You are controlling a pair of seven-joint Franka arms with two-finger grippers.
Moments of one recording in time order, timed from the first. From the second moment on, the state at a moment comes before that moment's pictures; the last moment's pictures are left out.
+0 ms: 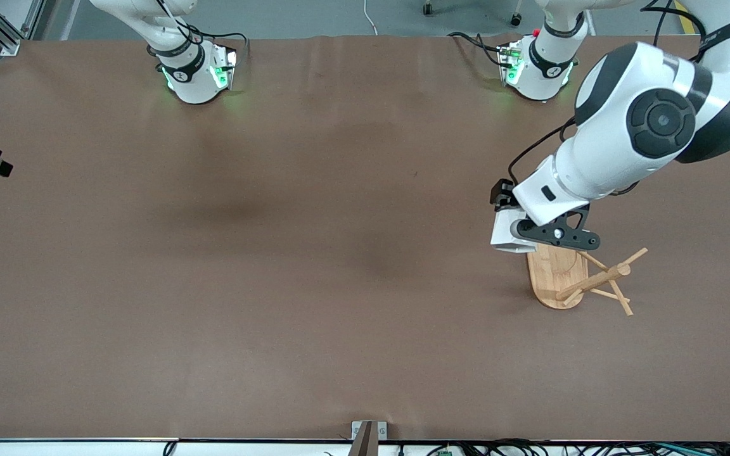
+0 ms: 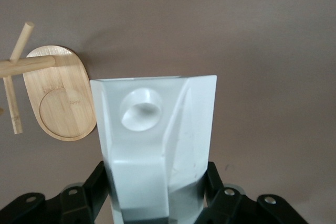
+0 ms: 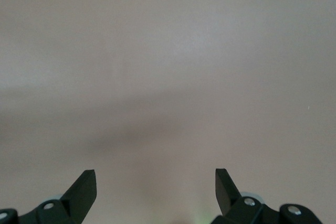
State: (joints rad) left arm 0.09 0.30 -0.52 -1.55 0.03 1.74 -0.25; right arm -0.07 0.03 -0.05 -1.44 0.01 1.43 0.09
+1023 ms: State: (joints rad) left arm 0.21 0.25 -0.52 -1.77 0.03 1.86 0.05; right arm -0.07 0.03 -0.03 -1.44 0.01 1.49 0.11
